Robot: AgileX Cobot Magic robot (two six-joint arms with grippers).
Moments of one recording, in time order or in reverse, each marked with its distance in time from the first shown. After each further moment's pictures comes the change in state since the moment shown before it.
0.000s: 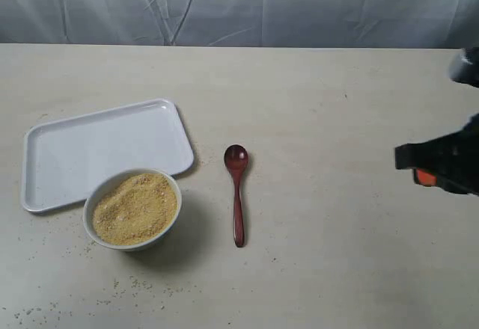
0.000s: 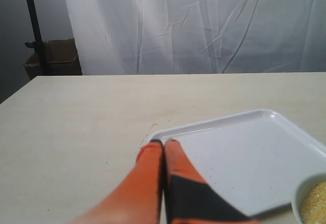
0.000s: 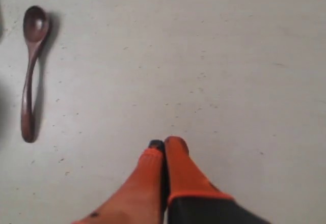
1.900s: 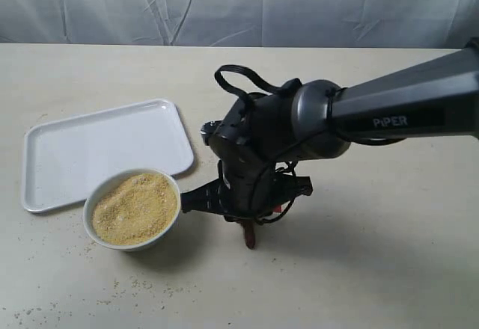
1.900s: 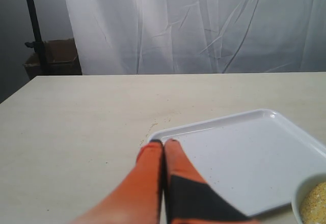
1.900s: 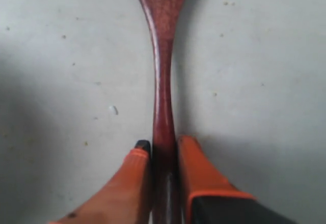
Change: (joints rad) left arm 0.000 0.000 0.000 0.000 0.000 0.000; right arm 0.652 0.947 -0.588 -0.480 0.033 0.857
